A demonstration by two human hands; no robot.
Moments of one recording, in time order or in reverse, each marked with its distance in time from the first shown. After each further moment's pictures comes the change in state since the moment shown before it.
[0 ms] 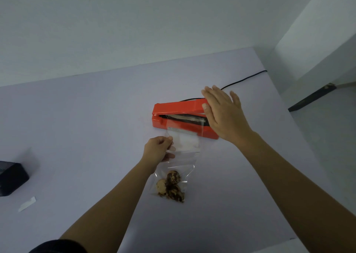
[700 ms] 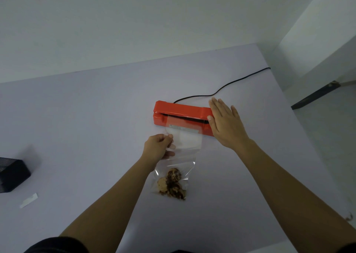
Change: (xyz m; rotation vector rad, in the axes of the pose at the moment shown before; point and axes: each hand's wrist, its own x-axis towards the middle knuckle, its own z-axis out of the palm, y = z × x) left_hand -0.001 -0.001 -0.004 -0.003 0.011 -0.011; right_hand -0.022 0.025 0.049 -0.023 -0.252 0.147
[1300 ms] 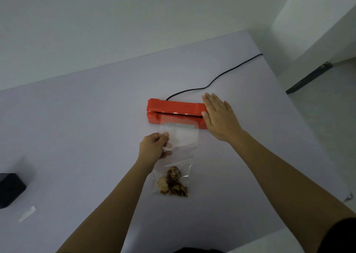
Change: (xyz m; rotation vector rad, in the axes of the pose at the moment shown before) left_hand 0.003 -0.004 0.000 0.055 0.021 0.046; right_hand 0.004 0.003 0.015 0.042 -0.043 0.041
